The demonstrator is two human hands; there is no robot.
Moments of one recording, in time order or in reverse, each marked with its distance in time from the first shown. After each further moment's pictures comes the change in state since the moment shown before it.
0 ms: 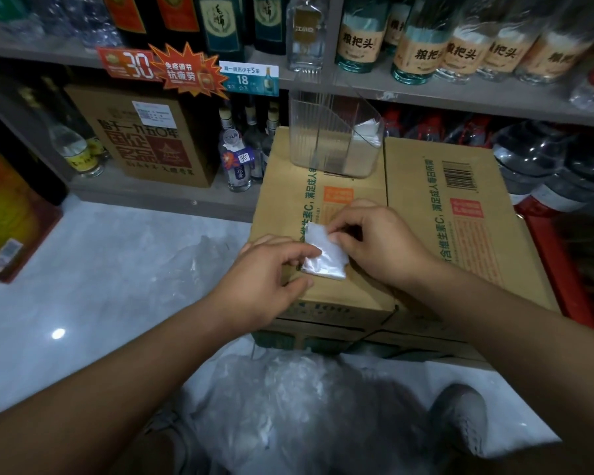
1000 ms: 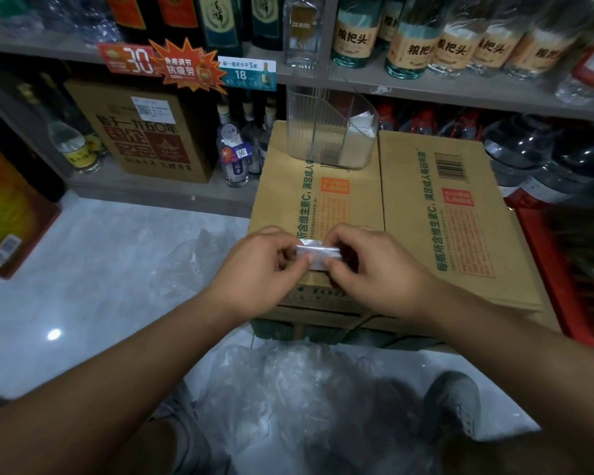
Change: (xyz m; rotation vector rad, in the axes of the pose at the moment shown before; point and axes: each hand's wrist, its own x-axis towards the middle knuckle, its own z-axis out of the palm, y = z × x) left_hand -0.007 0.005 0.004 -0.027 0.068 -0.064; right_hand -0.053 -0.035 -0.004 0.006 -0.130 -0.033
